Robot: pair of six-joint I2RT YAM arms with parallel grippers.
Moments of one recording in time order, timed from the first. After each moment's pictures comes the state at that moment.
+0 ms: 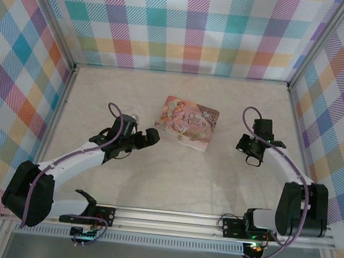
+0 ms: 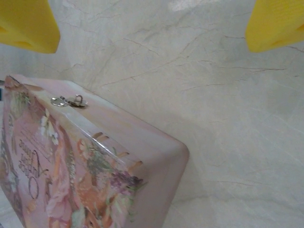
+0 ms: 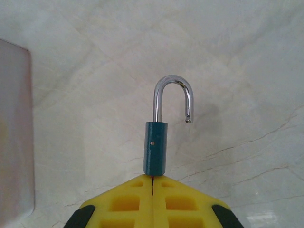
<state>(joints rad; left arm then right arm) -0.49 1.23 0.67 -0.20 0.15 -0.81 0.05 1.35 0.76 -0.45 -0.05 0.43</state>
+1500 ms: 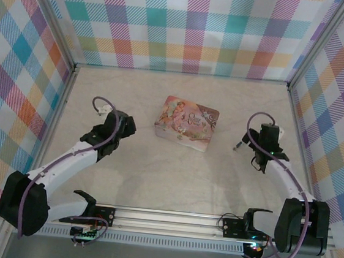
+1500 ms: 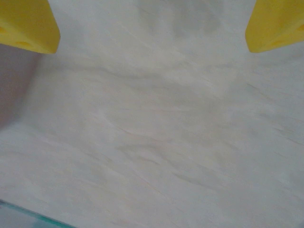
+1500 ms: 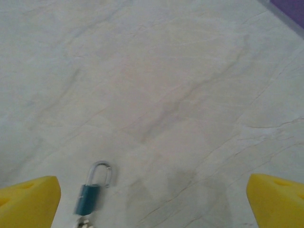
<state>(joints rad) -0.42 1.15 0.68 -0.27 -0.56 -0.59 0.01 1.19 0.57 -0.14 0.27 0.42</state>
